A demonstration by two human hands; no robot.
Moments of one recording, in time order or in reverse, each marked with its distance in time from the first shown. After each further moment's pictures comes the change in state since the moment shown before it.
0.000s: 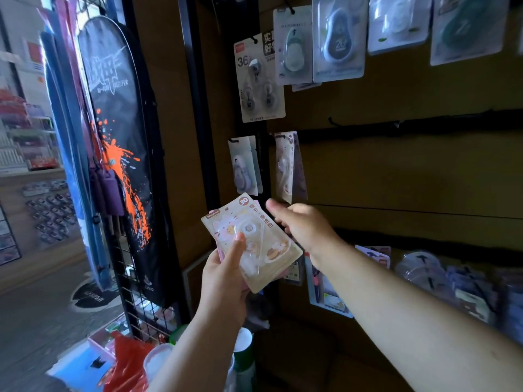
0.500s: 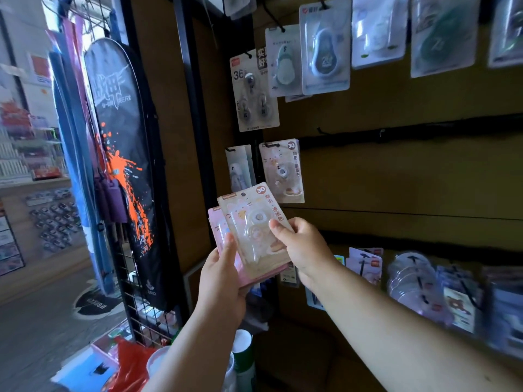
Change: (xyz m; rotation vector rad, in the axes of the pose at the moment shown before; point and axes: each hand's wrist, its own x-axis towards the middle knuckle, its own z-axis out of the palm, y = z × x) left_hand -0.011 0.011 0.013 0.042 0.040 -0.014; right_hand -0.024 0.015 0.007 0.243 0.043 -0.018
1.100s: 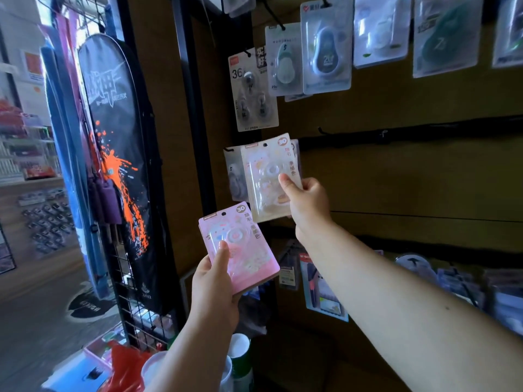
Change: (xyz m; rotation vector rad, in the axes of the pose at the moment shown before) left_hand 0.006 -0.005 -0.013 0.036 0.095 0.035; right_hand 0.052 -0.042 0.002 0.202 0.267 -0.148
